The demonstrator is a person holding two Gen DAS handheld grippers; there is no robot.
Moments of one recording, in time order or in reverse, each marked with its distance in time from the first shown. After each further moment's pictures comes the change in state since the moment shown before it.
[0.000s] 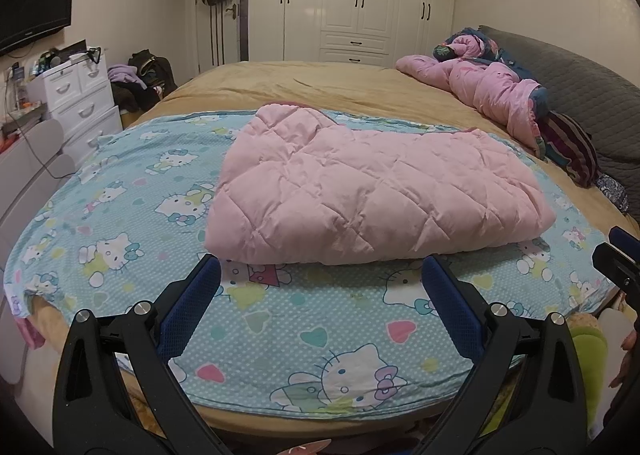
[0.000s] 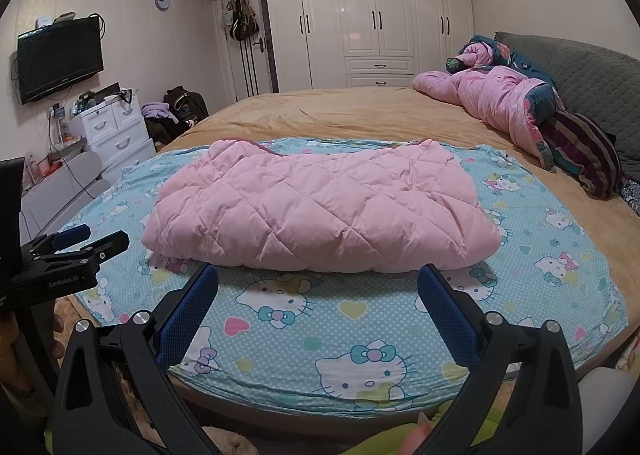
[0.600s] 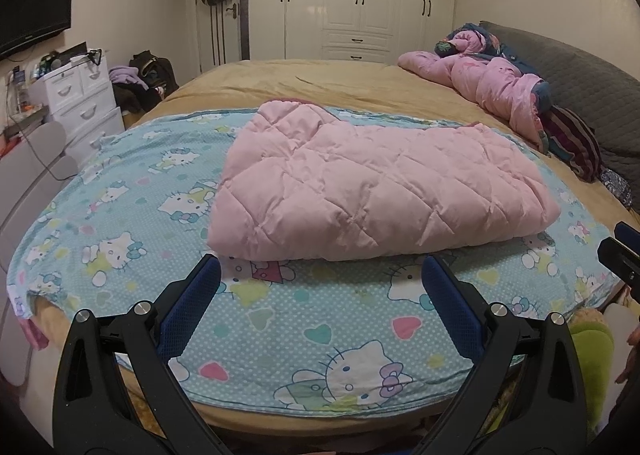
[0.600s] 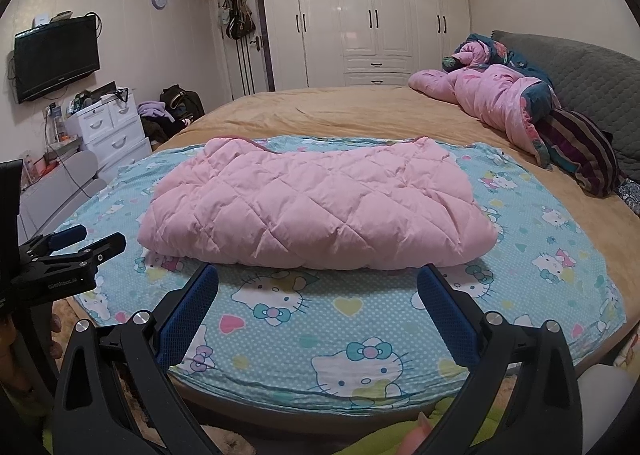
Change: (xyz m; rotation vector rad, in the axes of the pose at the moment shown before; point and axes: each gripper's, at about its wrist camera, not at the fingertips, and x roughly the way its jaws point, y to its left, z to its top) left arm 0.004 0.001 -0.006 0.016 0.008 0.011; right arm 0.000 -0.006 -0.002 0.008 0.008 -0.026
